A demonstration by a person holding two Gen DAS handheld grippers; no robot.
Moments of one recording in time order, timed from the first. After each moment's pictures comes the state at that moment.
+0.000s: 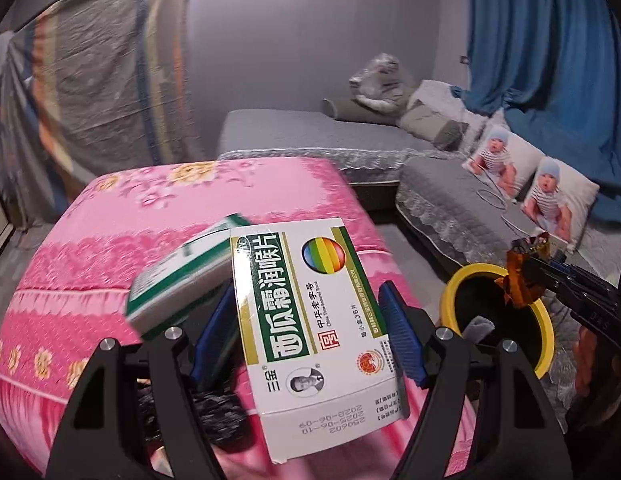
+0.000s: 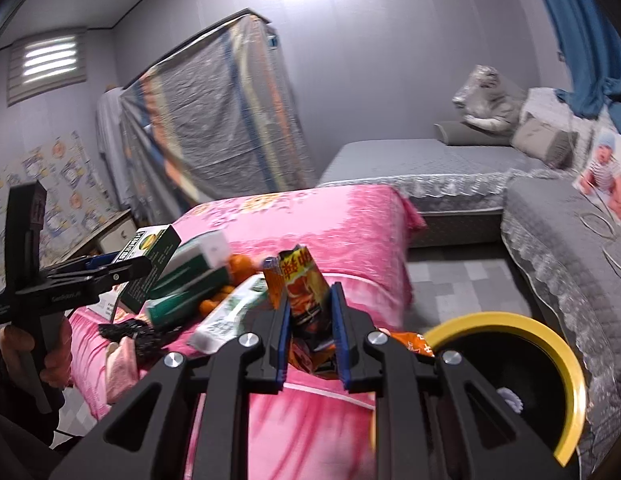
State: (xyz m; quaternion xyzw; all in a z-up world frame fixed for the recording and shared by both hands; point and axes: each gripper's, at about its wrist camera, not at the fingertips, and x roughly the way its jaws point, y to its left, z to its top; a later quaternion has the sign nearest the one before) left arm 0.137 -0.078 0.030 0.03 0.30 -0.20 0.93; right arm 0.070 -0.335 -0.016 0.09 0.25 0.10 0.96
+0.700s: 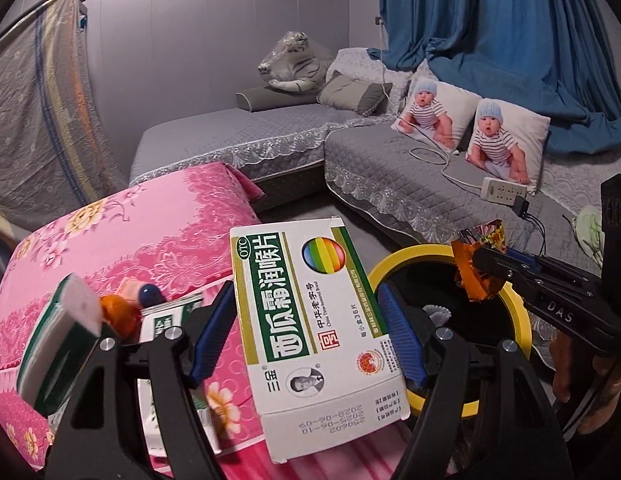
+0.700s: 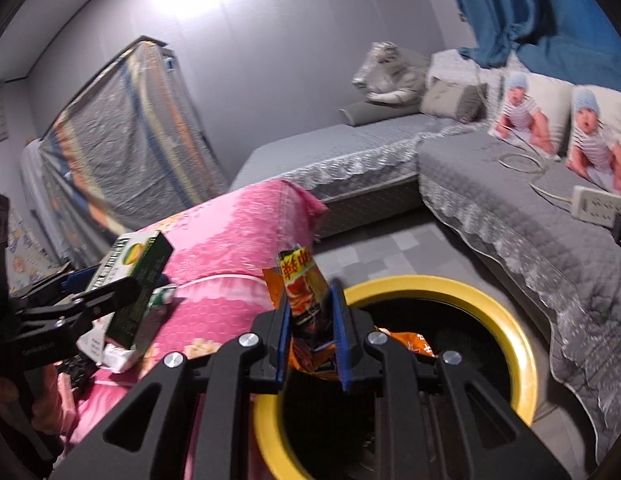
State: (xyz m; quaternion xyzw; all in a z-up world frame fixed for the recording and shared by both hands) left arm 0.147 -0.235 0.004 0.12 0.30 -0.30 0.90; right arm 0.062 -0.435 -0.061 0.17 0.26 -0.05 0.95
